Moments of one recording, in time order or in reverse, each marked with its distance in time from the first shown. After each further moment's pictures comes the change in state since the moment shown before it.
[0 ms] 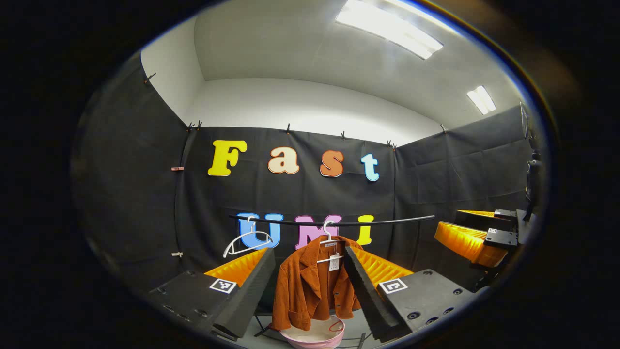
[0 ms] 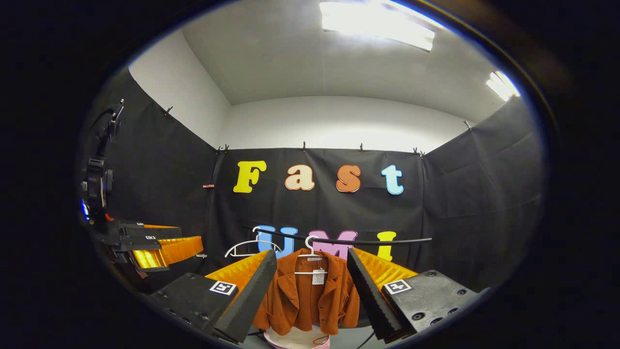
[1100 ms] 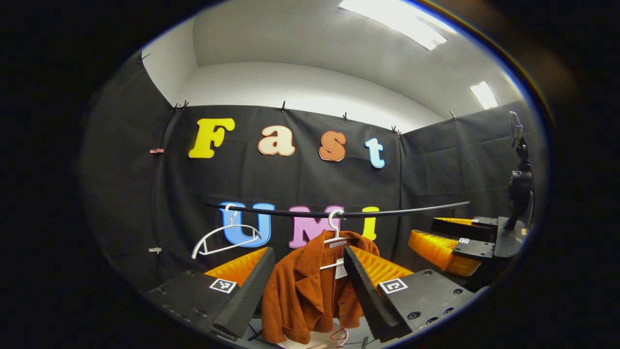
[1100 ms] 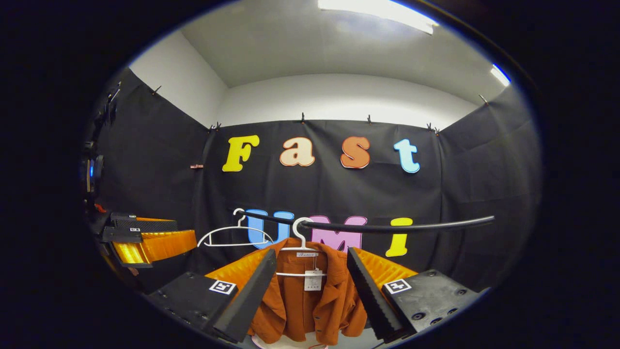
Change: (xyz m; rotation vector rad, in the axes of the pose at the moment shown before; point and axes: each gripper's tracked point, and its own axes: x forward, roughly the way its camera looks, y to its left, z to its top) left arm 0.208 0.009 -0.090 -0.029 0.032 -0.007; right arm 0.208 -0.042 -0.145 0.023 0.094 0.055
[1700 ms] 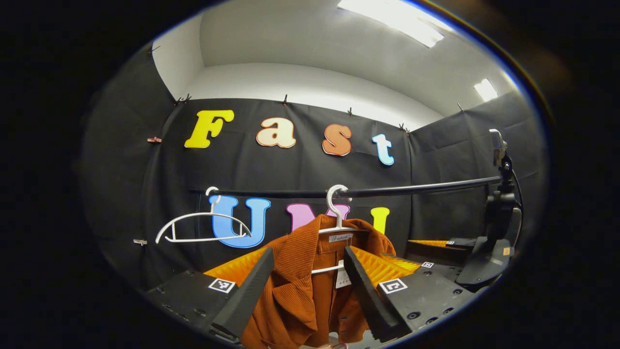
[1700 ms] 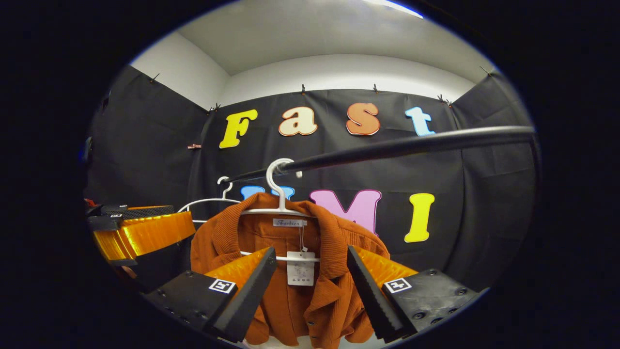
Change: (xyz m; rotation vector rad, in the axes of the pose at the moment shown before) left arm 0.094 -0.025 -0.094 -0.010 -0.070 0.047; right arm 0.089 -0.032 -0.133 0.038 0.049 0.061
